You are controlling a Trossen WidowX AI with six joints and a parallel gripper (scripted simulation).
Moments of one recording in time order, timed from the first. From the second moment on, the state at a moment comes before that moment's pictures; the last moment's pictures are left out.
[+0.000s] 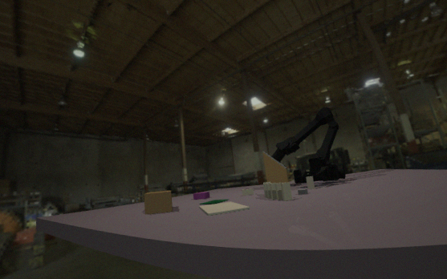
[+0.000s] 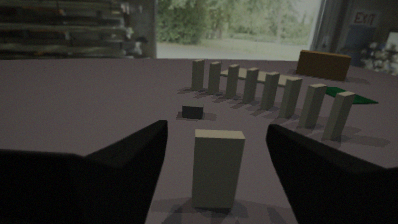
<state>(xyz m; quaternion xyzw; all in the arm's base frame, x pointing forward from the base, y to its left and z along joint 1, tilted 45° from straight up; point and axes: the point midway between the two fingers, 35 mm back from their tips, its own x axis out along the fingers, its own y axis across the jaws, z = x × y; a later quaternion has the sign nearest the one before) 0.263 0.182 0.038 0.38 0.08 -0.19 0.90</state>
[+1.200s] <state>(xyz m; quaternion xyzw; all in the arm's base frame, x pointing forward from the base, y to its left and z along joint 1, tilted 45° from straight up) 0.318 0.119 0.032 0.26 0.42 -0.16 0.85</state>
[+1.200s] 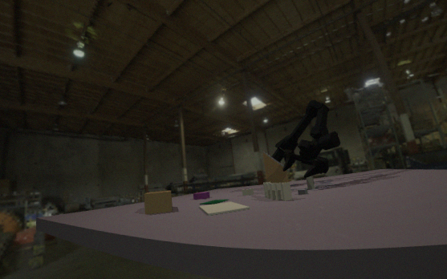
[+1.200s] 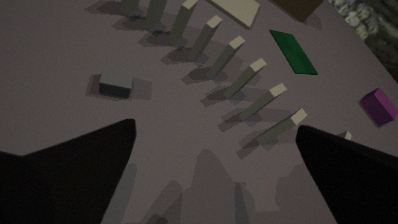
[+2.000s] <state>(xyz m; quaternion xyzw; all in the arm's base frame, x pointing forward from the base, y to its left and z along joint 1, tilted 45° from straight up) 0.293 0.110 0.092 0.39 0.68 0.13 0.60</state>
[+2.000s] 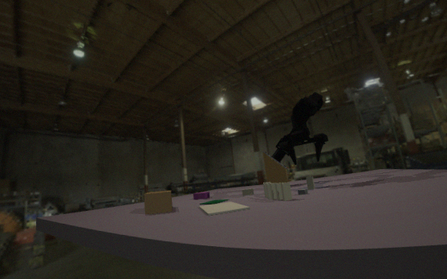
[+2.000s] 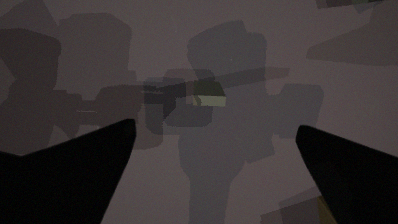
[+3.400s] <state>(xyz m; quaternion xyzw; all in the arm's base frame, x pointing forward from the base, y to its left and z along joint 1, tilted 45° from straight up) 0.293 0.167 0.039 0.40 0.68 0.14 0.60</state>
